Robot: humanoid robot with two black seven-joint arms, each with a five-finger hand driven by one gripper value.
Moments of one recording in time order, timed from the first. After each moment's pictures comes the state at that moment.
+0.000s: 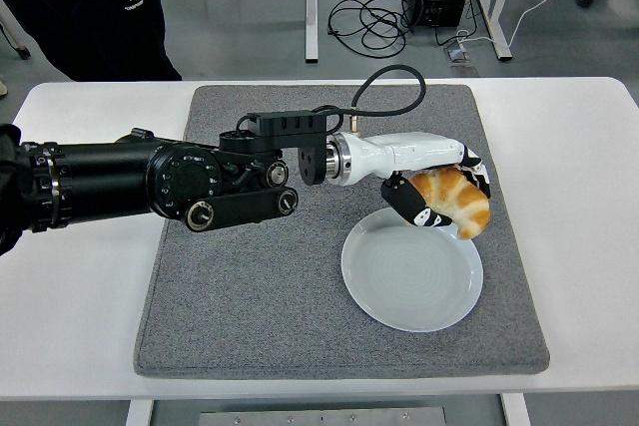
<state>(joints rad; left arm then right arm) -1.49 0.00 0.31 -1.01 0.81 0.14 -0.35 -0.08 0.00 -0.01 0.11 -0.10 -0.05 0.23</state>
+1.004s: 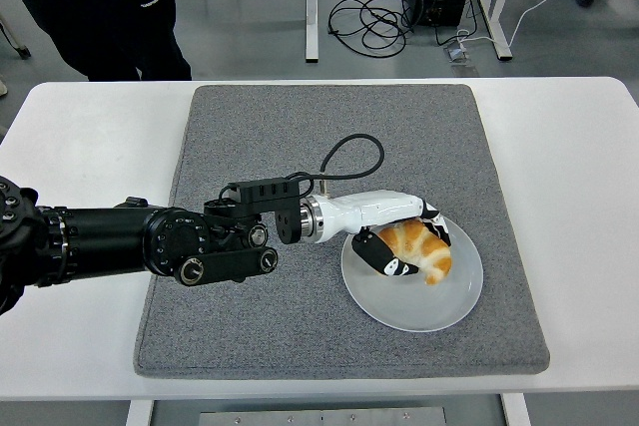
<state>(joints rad) -1.29 0.00 0.33 -0.99 0.82 0.18 -0.35 -0.08 0.00 -0.01 0.11 -0.10 -0.05 0.23</state>
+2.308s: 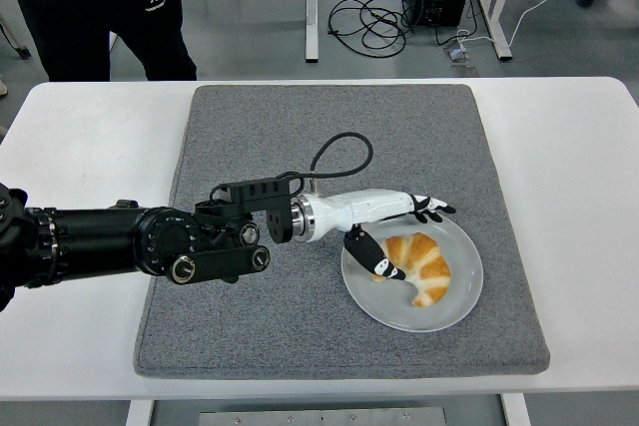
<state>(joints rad) -1.28 0.03 0.33 -1.01 0.80 0.18 -0.35 -0.08 0.00 -0.01 0.11 -0.10 -0.05 0.23</state>
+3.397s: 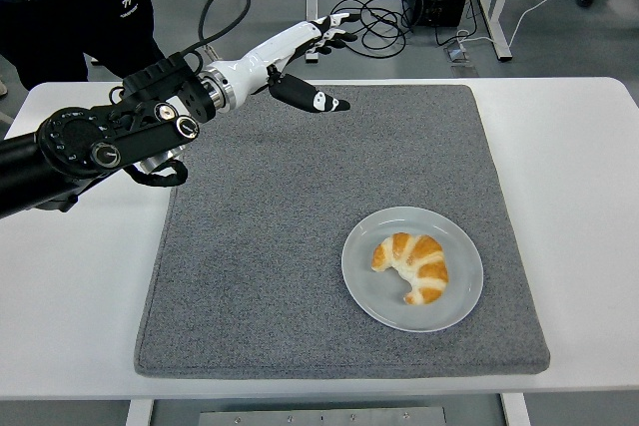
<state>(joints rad) -1.33 0.23 0.08 -0.84 0.49 0.14 -0.36 -0.08 0.00 -0.01 0.12 -0.10 -0.05 0.23</state>
